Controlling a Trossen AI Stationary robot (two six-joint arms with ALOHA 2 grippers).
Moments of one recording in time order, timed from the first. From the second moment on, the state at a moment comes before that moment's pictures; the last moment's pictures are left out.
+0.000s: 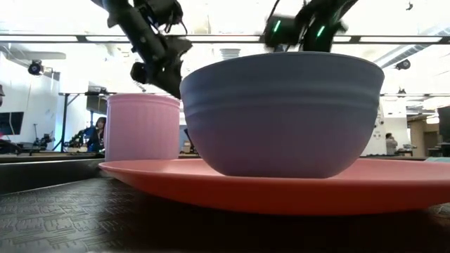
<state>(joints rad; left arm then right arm) 0.36 1.36 1.06 -0.54 -0.13 -0.41 -0.23 1.62 1.13 -0.78 0.26 1.03</state>
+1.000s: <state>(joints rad) -0.17 1.32 1.06 -0.50 -0.38 -0.96 0.69 1.65 0.99 -0.77 0.35 2.27</state>
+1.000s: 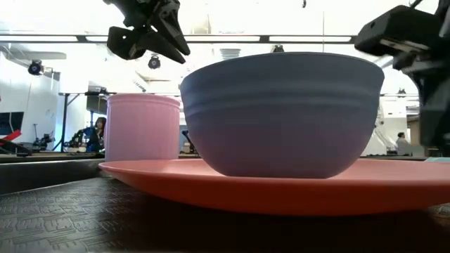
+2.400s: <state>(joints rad) -0.13 1.03 0.98 -0.80 -0.43 -0.94 0.62 1.71 1.18 -1.01 0.31 2.24</state>
